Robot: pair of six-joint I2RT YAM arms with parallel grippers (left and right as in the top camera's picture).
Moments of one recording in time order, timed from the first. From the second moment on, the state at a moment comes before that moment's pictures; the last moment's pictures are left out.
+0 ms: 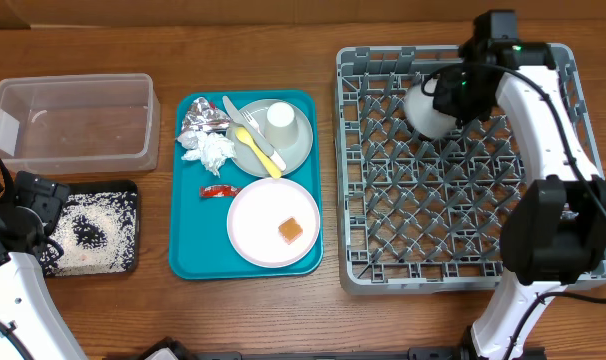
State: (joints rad) left arm 0.61 1.21 1.39 -1.28 -0.11 -0.69; right arm -0.01 2.04 1.81 -1.05 -0.16 0.29
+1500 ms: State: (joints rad) left arm 0.61 1.21 1.39 -1.28 -0.11 -0.69; right arm -0.18 1.80 1.91 -1.04 -0.27 0.38
